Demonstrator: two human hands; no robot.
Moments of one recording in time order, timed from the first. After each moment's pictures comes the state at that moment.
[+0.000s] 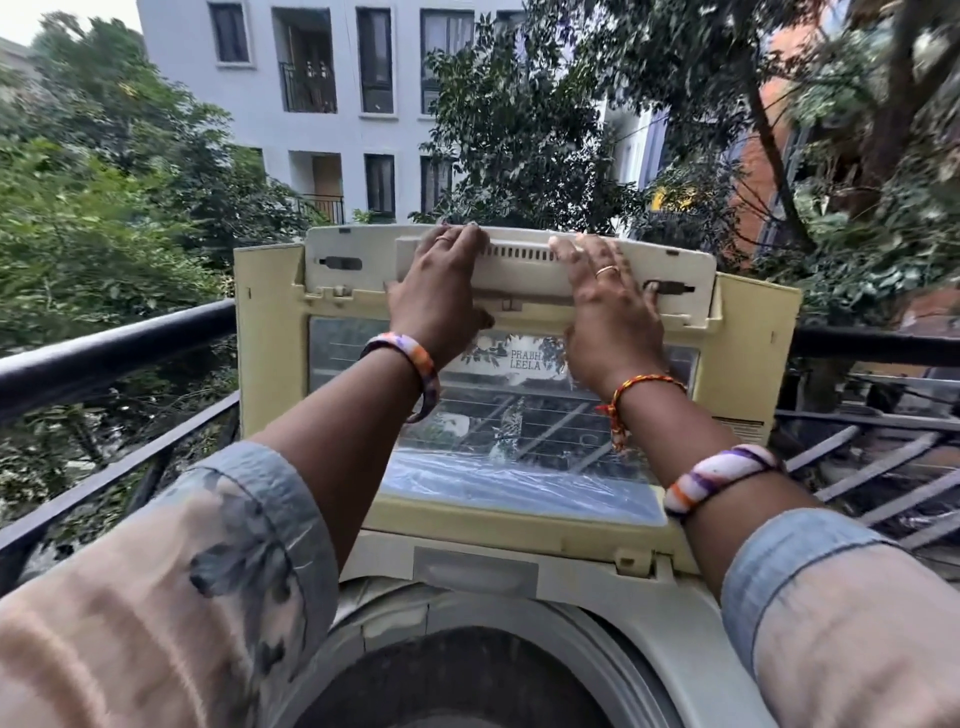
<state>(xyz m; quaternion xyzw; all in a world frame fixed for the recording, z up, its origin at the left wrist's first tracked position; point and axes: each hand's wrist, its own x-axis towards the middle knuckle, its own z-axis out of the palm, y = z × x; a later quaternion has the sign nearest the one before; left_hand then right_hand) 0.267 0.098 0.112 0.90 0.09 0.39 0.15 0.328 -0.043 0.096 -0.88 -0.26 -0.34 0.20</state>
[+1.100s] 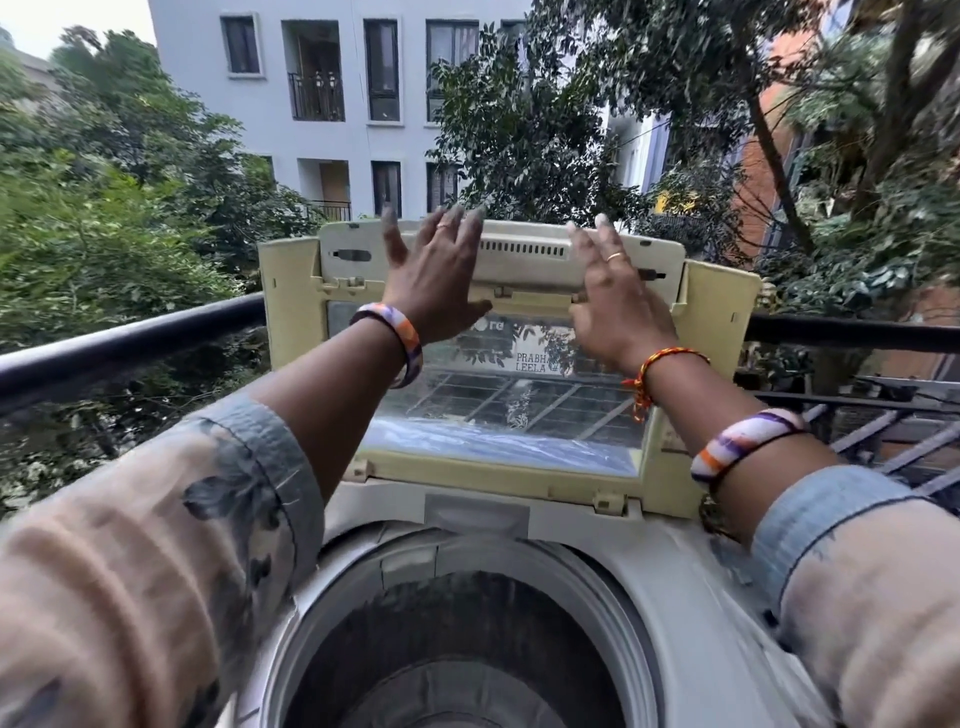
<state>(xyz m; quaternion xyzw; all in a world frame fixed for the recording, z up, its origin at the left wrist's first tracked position) 0.235 0.083 0.136 0.93 0.09 0.34 -0.08 0.296 -0.086 0.118 -0.87 -0.31 -0.31 0.20</state>
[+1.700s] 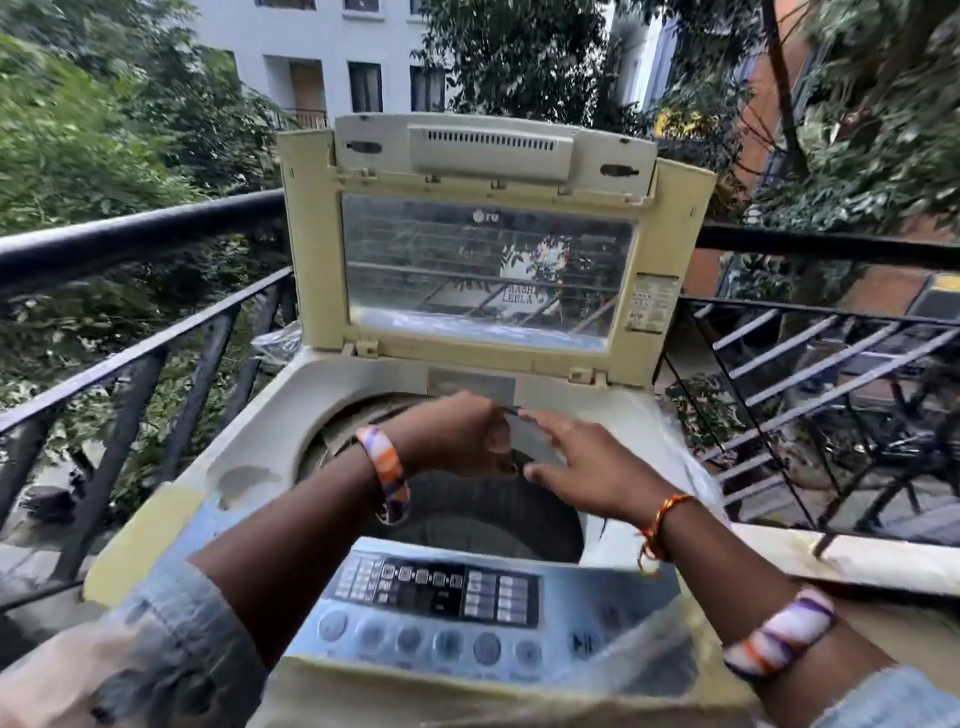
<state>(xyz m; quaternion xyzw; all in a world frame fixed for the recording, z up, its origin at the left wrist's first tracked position) 0.067 -0.009 0.003 0.99 -0.05 -0.03 0.08 0.119 -0.162 -0.021 -0.90 -0.37 0.06 0.21</state>
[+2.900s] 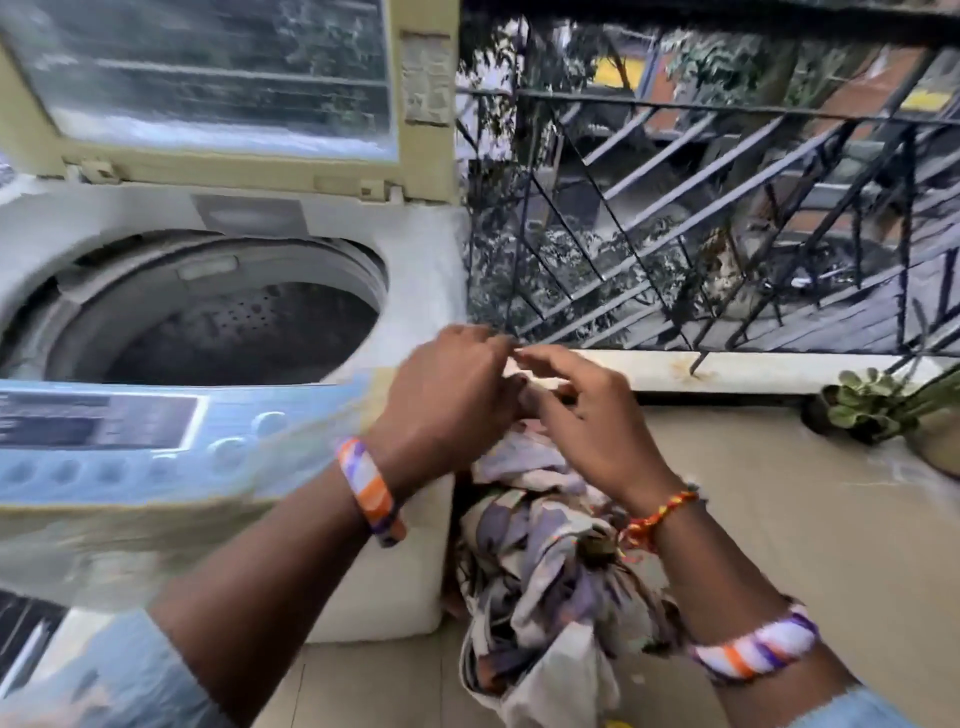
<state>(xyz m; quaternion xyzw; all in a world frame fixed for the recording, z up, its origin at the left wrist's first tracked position) 0.040 -0.251 -0.061 0.98 -0.02 0.13 0.13 0.082 -0.386 -0.086 -0.83 -0.29 -0.01 0.47</state>
